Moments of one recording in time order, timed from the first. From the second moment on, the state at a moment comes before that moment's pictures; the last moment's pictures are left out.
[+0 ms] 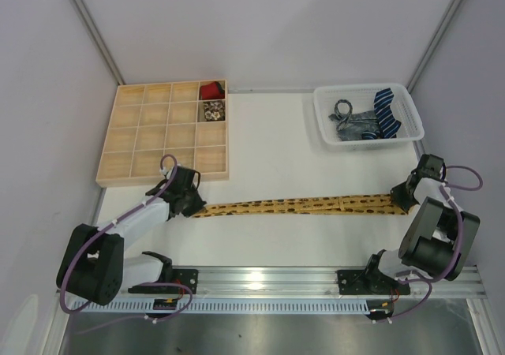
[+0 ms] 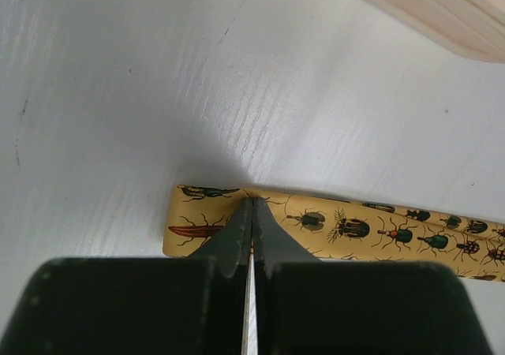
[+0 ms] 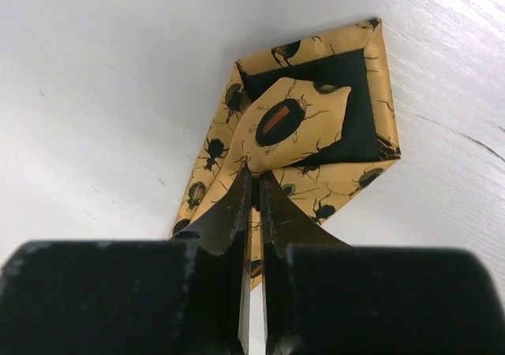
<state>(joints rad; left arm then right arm) -0.32 1.22 0.51 -0.35 -0.08 -0.81 -0.48 1.41 0.72 -0.42 0.02 0.66</state>
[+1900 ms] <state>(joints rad) -0.35 0.87 0.63 -0.60 -0.10 -0.71 -0.28 1.28 0.87 -0.69 0.13 0.70</state>
